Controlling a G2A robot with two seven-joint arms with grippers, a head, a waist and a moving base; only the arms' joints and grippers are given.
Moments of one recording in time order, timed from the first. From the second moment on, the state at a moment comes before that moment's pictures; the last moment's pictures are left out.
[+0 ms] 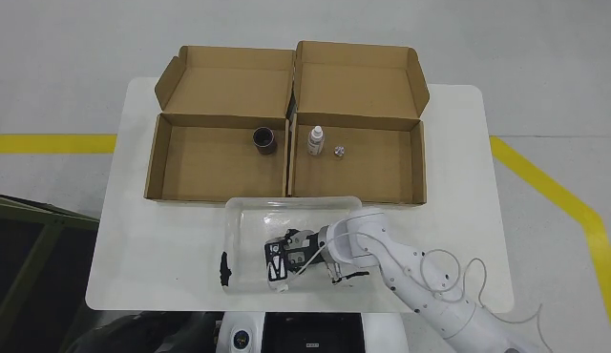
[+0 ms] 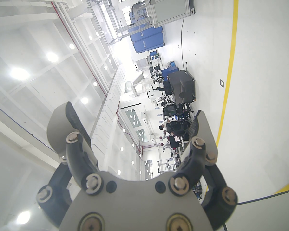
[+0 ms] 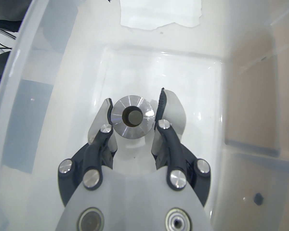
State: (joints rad) left arm -0.36 -0.19 -0.39 -1.44 1.98 -0.36 0.13; right arm -1.04 -1.30 0.74 -1.58 -1.43 -0.94 0.47
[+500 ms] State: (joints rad) left arm -0.36 -0.19 -0.39 -1.44 1.98 -0.36 0.13; right arm -1.02 -1.29 0.76 -1.64 -1.36 -0.95 0.45
